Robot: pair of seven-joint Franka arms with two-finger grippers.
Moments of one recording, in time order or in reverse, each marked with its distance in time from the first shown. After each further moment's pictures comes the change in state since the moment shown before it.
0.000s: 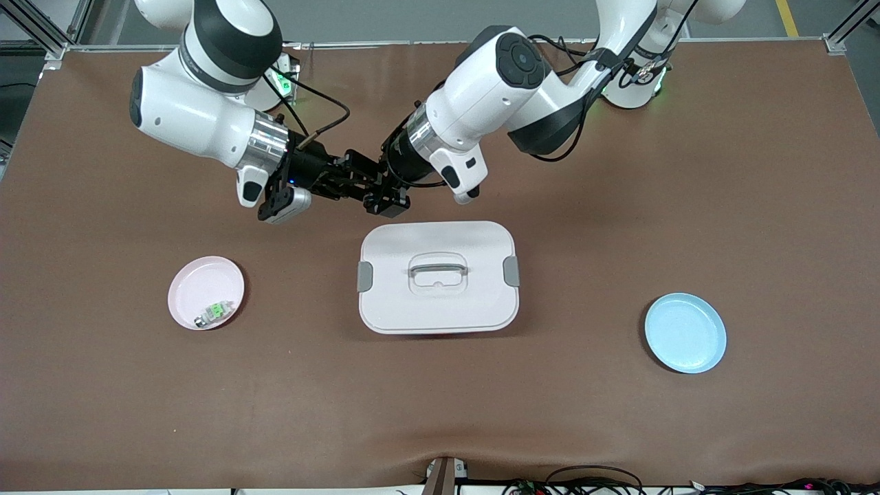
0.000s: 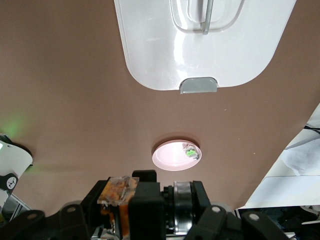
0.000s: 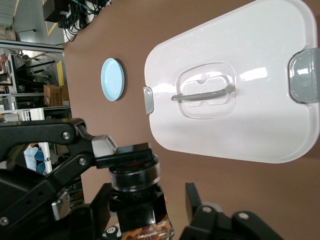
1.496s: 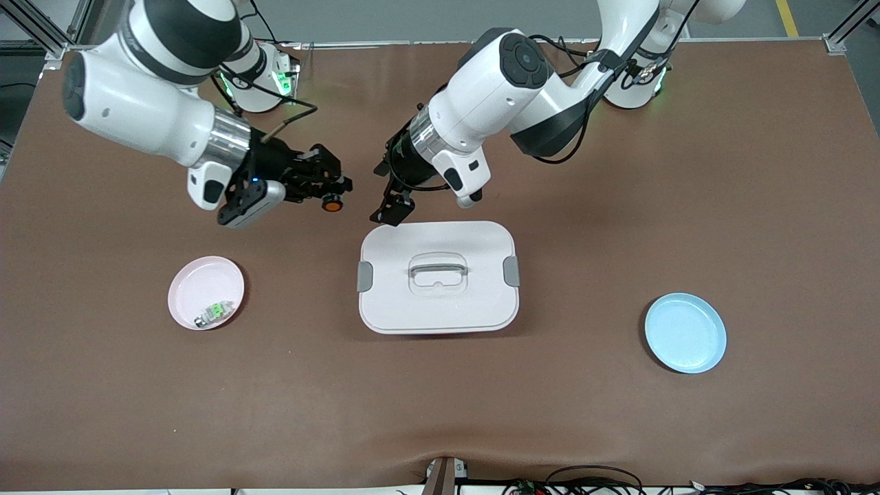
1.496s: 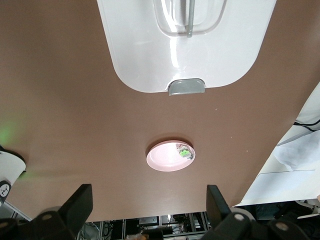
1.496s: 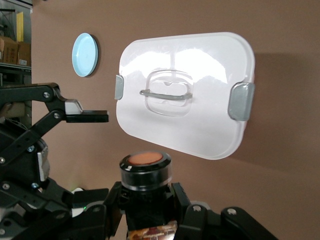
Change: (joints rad) left arm 0.009 0.003 0.002 0.005 0.022 0.015 0.046; right arm -0.117 -0.001 -0.020 0.139 -0.259 -0.271 -0.115
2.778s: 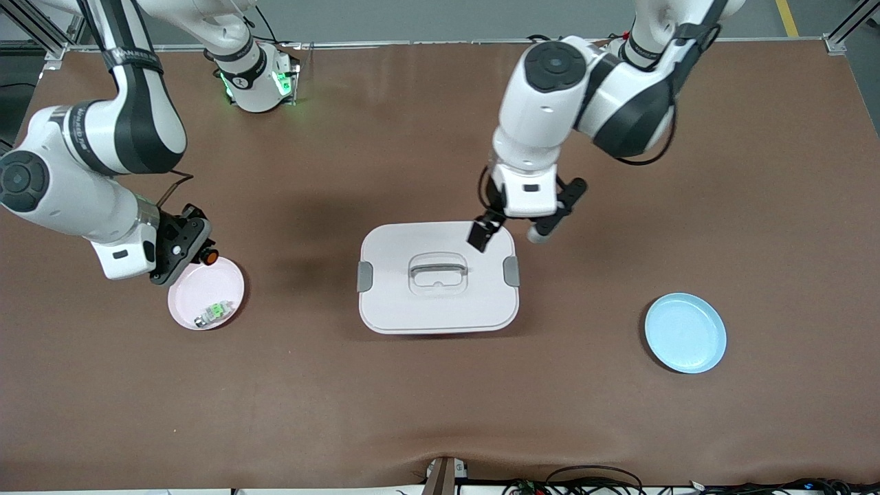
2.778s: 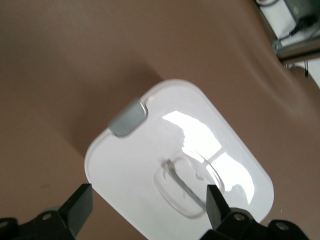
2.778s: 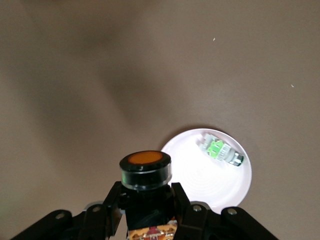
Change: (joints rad) left arm 0.197 -0.165 0.005 -0.185 0.475 -0.285 0.556; right arm -0.270 0.159 -0.008 -0.029 -0.655 0.005 -0.965
